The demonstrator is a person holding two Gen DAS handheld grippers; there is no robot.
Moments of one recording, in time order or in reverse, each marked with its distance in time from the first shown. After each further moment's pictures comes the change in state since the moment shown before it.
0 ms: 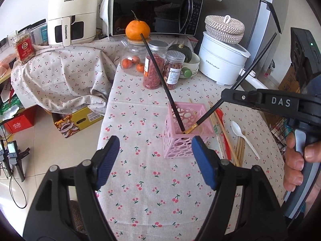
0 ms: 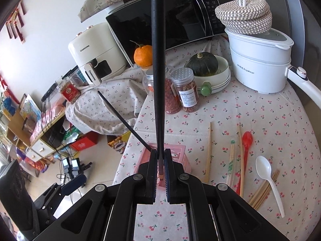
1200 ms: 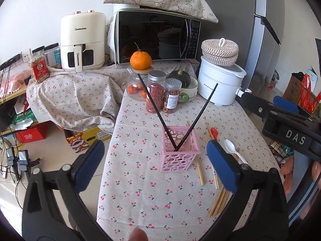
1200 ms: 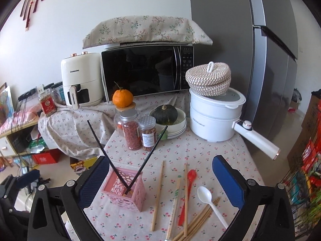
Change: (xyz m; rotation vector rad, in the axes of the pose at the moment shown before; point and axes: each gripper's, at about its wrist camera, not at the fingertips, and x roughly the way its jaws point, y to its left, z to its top) left arm -0.056 -0.027 0.006 0.012 -0.172 0.085; right arm -0.099 0.024 -0.021 -0.184 -0.349 -0.344
